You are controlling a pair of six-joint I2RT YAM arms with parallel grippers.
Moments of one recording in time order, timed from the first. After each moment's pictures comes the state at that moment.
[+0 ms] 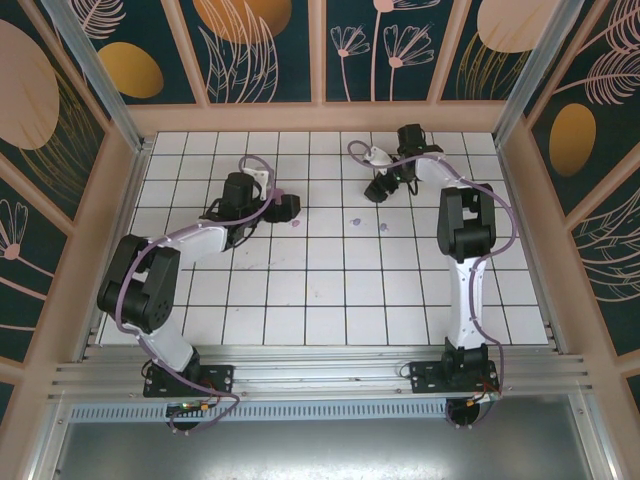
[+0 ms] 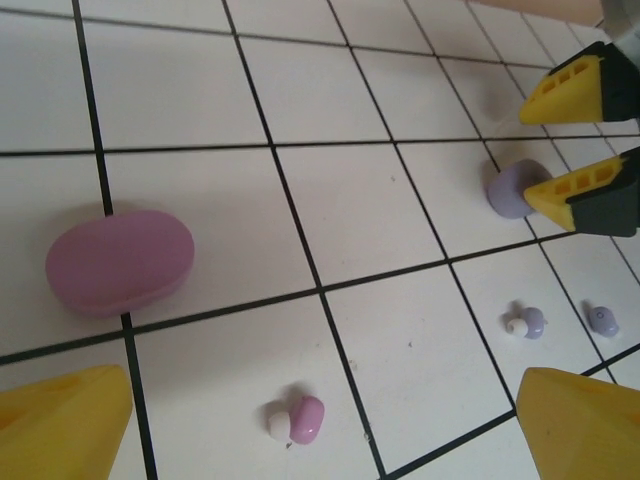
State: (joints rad) left arm -0.37 1.72 0.95 0.17 0.24 -0.35; right arm 0.17 2.33 1.89 -0.66 -0.45 -0.82
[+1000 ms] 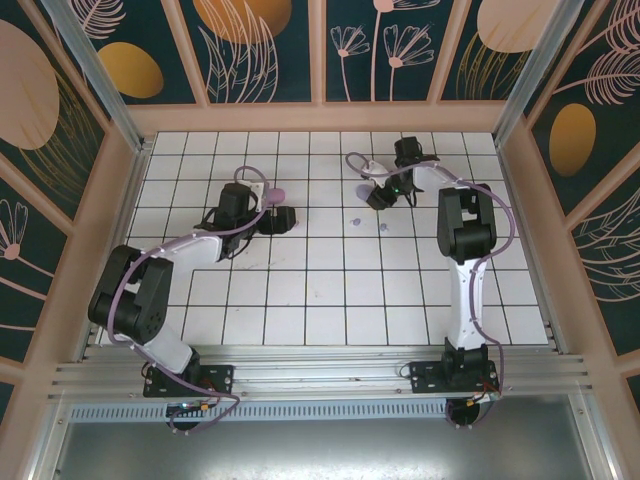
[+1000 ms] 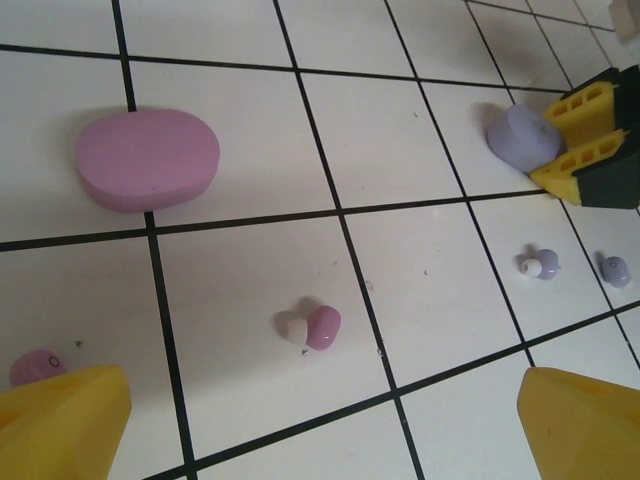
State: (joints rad) left arm -0.37 1.62 0.84 0.14 0.23 -0.37; right arm 0.19 2.30 1.74 -0.61 -0.46 -0.80
